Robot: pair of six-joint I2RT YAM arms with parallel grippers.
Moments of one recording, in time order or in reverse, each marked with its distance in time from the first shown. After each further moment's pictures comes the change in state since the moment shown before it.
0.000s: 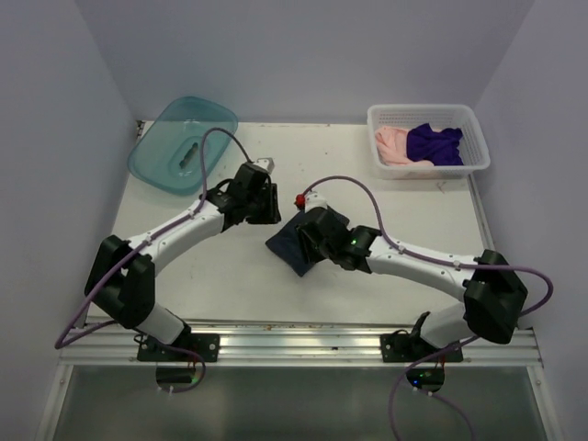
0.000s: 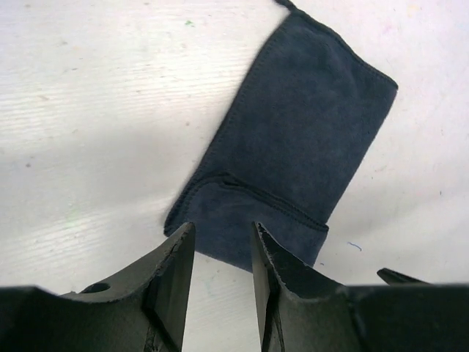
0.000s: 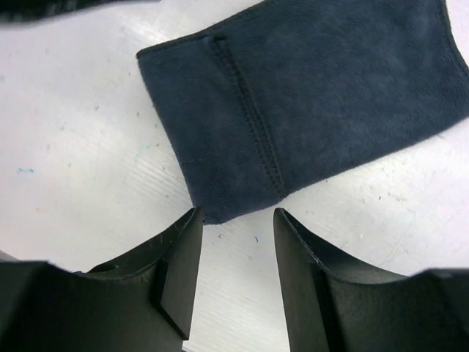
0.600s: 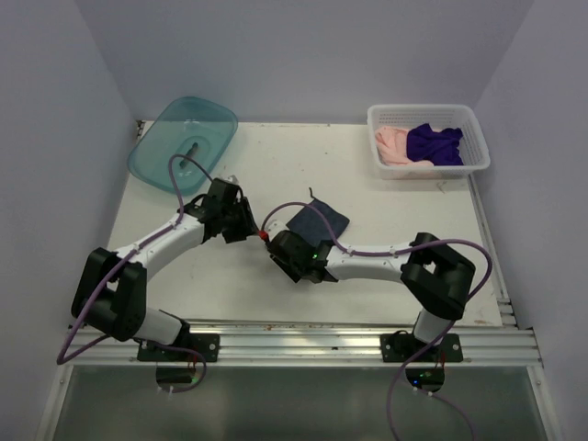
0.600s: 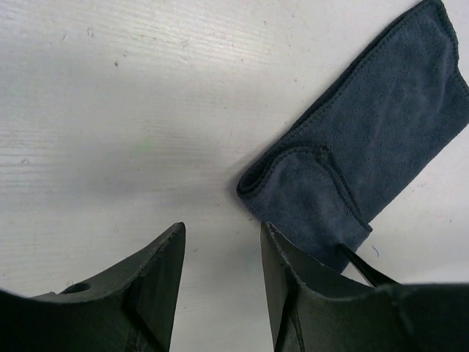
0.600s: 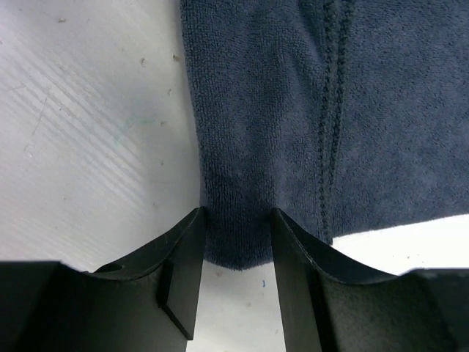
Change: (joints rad) left arm 0.187 -0.114 -0.241 0.017 0.071 -0.193; right arm 0.148 0.304 0.051 0.096 0.076 -0.319
